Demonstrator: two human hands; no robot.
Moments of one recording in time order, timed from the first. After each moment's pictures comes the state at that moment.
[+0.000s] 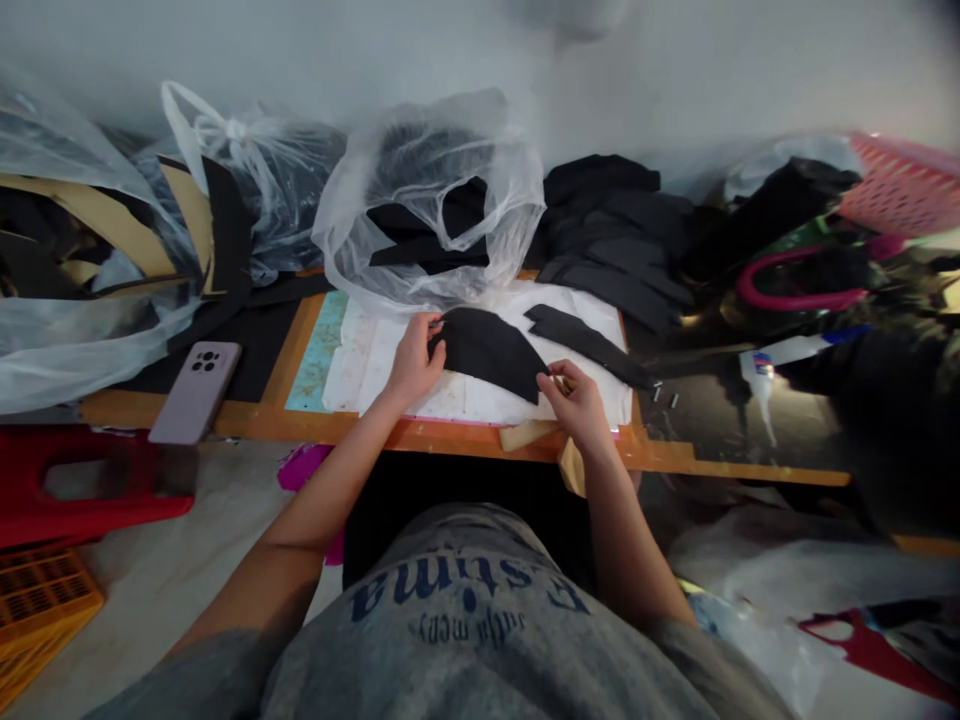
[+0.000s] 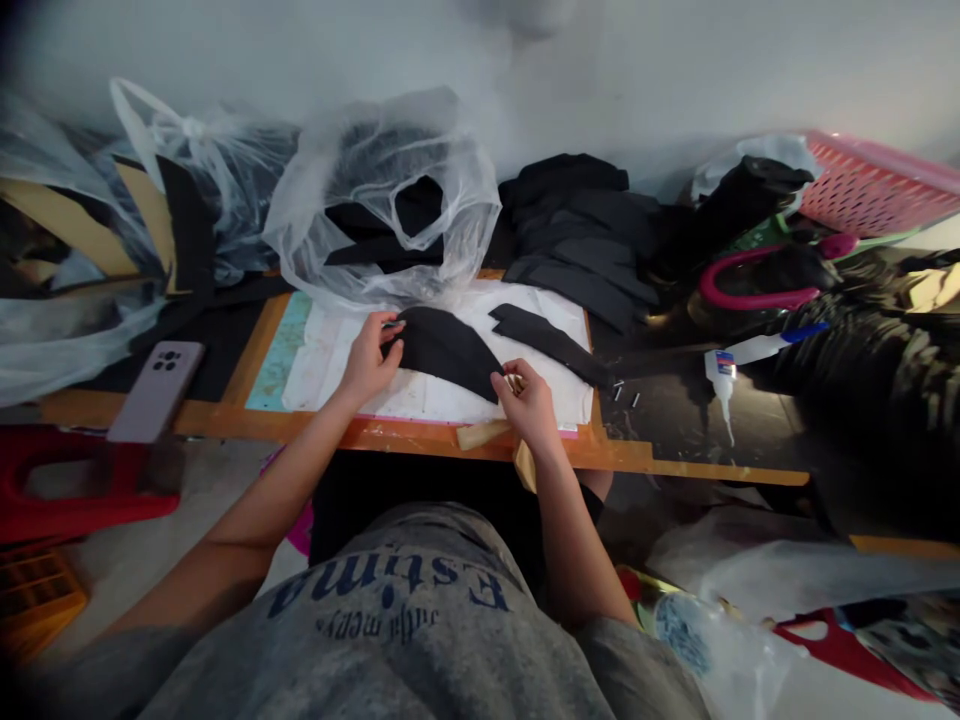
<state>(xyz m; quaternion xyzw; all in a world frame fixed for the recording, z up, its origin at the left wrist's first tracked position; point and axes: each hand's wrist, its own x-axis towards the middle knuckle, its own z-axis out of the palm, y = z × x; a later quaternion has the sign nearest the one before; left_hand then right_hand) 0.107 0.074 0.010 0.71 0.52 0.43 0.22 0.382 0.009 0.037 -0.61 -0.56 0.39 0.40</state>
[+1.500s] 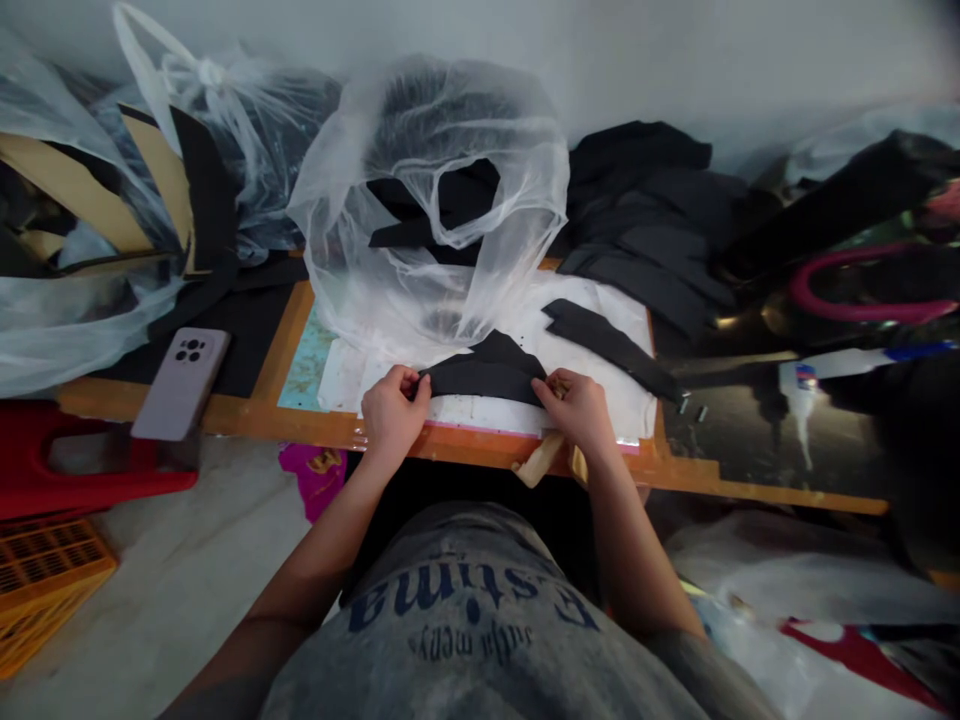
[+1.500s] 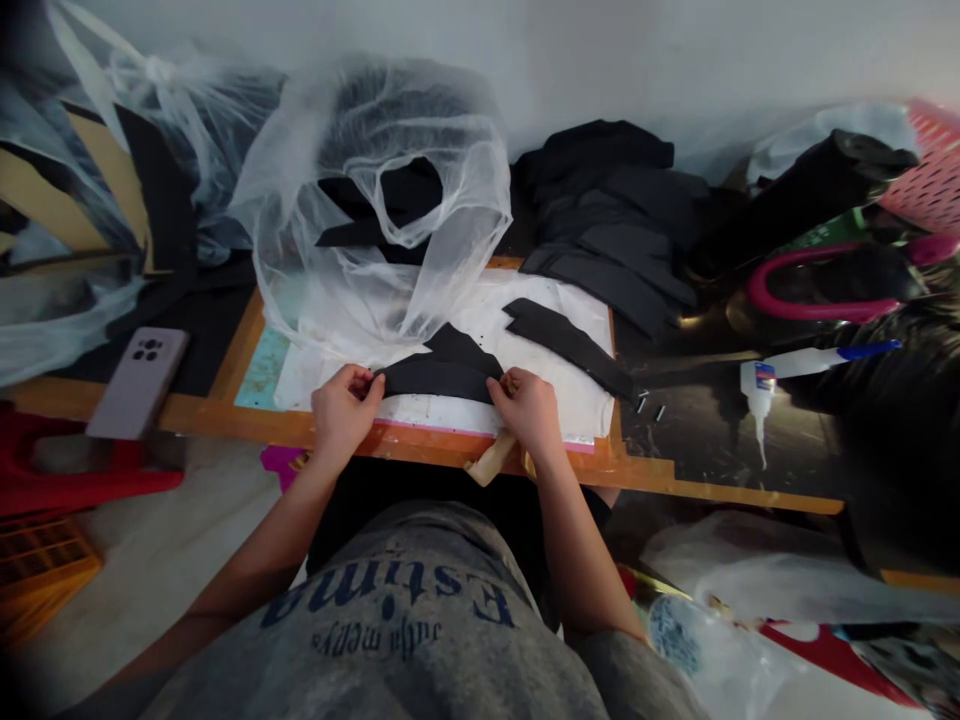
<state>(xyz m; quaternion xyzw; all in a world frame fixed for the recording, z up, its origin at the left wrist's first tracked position) 0.099 0.001 0.014 0.55 0.77 0.28 0.16 0.369 0.029 0.033 -0.69 -0.63 0.28 0.22</state>
